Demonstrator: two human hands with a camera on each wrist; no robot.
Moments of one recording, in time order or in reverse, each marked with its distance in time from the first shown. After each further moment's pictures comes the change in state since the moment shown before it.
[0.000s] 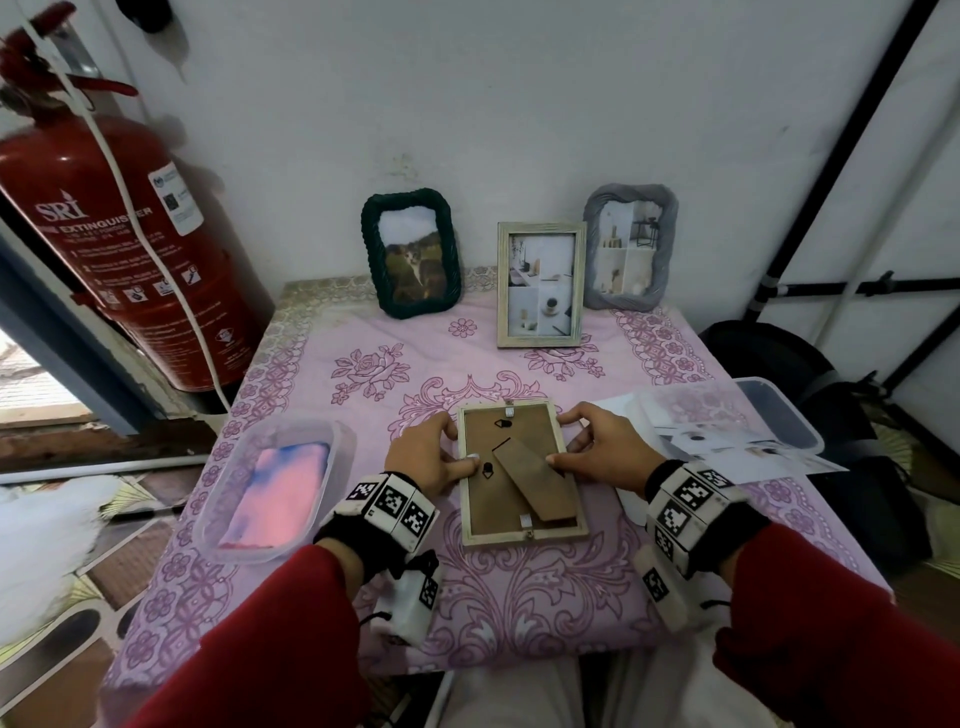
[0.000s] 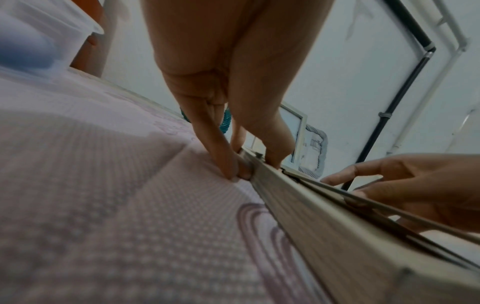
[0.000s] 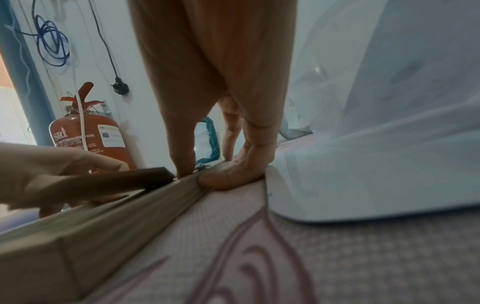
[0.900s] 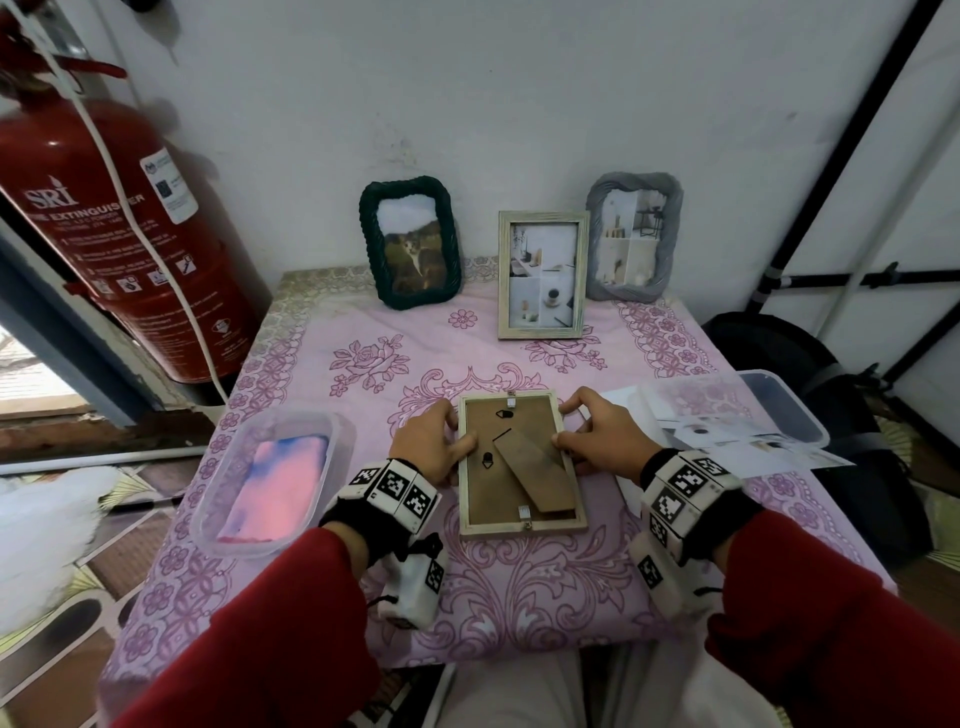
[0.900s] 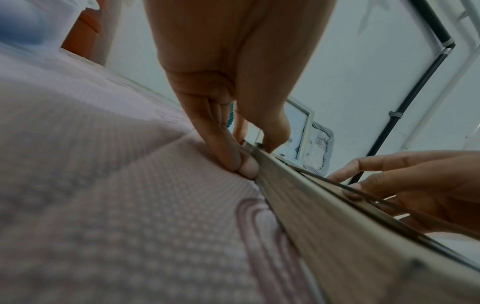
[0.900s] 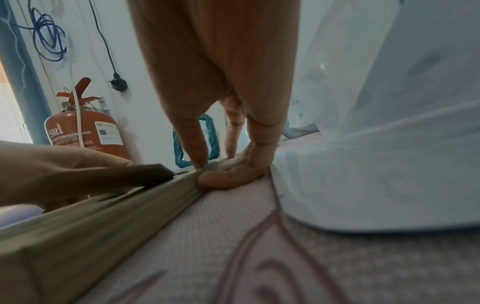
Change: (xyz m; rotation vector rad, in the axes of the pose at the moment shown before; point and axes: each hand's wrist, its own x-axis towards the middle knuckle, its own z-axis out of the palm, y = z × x) left_hand 0.009 0.003 0.001 0.099 -0.003 0.016; right_hand 0.002 -0.010 0.002 0.173 0.002 0.090
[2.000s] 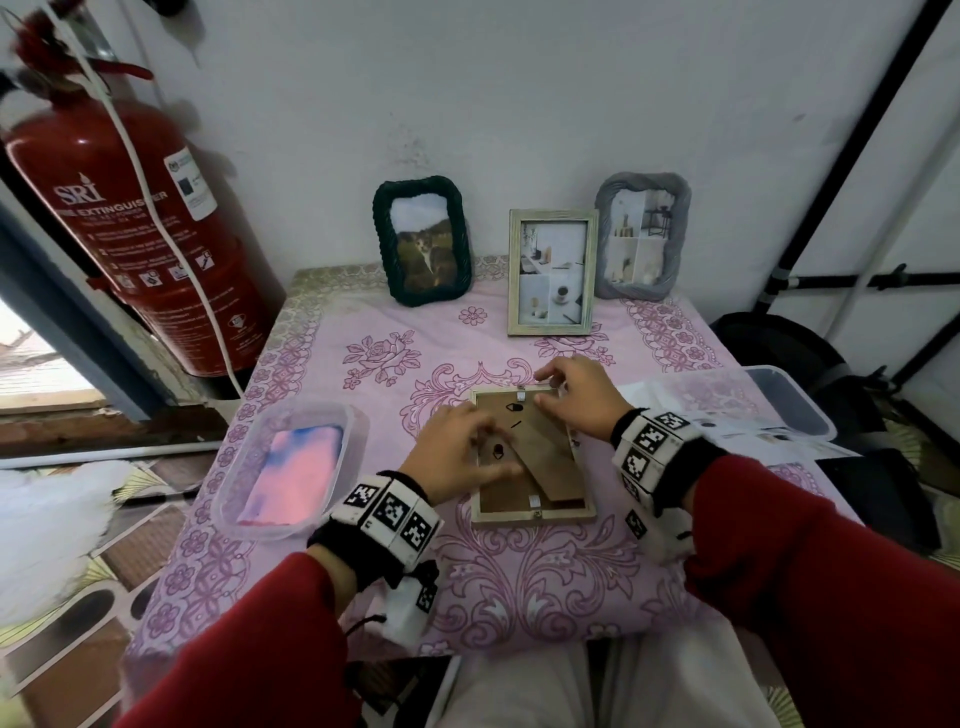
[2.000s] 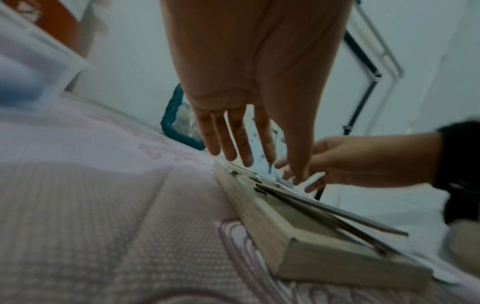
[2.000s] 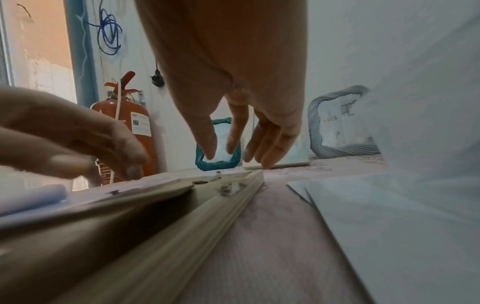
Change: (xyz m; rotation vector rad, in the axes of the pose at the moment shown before) left_hand -0.038 0.019 -0.013 0.086 -0.083 0.325; right_hand 0.027 -0.028 0.010 -0.478 0.088 -0.270
